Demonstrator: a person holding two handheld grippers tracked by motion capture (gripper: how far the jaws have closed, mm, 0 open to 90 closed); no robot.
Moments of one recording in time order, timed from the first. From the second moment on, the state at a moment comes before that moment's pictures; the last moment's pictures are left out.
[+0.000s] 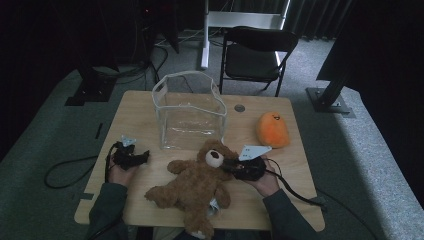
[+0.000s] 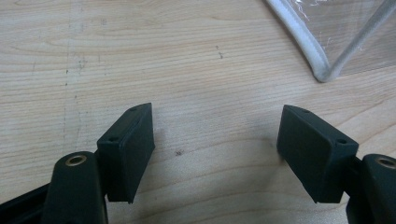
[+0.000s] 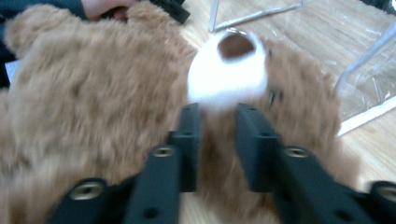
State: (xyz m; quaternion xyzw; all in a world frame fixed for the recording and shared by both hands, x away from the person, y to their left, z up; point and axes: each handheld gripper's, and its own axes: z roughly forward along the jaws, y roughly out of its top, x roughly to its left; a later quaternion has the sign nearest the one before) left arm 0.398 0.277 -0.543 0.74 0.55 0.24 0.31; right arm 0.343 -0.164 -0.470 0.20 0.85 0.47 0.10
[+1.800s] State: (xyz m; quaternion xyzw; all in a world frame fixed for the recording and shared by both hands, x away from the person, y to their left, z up) left arm 0.398 0.277 -0.543 0.74 0.55 0.24 0.31; right arm 0.340 -0.180 -0.454 0.30 0.85 0.39 0.18
